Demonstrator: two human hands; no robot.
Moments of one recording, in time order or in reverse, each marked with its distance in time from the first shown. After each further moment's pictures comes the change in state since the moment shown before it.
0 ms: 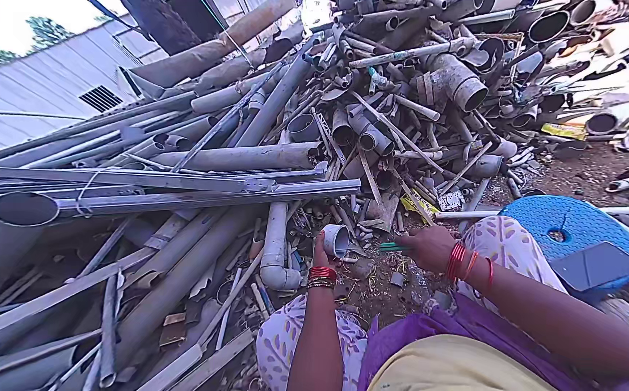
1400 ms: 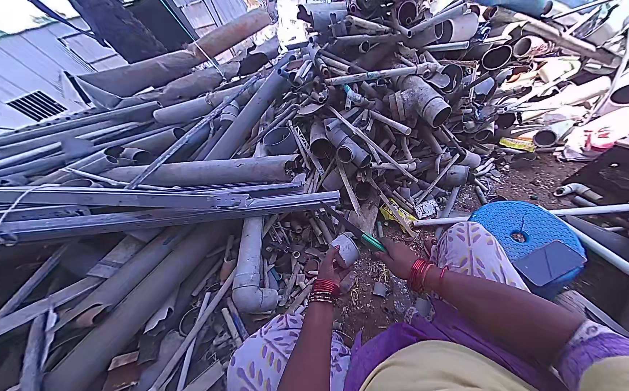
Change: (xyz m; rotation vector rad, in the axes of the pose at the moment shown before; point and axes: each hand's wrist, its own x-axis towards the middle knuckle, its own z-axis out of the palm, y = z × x) left_hand -0.028 -0.022 0.039 0.093 -0.147 -0.193; right_hand 0.031 0.014 0.044 0.577 0.058 0.244
